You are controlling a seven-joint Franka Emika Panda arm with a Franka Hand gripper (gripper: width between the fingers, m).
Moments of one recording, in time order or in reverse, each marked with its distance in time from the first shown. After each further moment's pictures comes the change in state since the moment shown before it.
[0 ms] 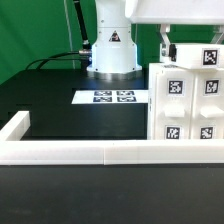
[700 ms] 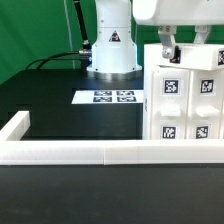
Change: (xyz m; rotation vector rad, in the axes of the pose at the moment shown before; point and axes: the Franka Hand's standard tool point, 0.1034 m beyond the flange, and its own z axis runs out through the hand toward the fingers) arm -0.002 0.009 0.001 0.000 -0.016 -0.580
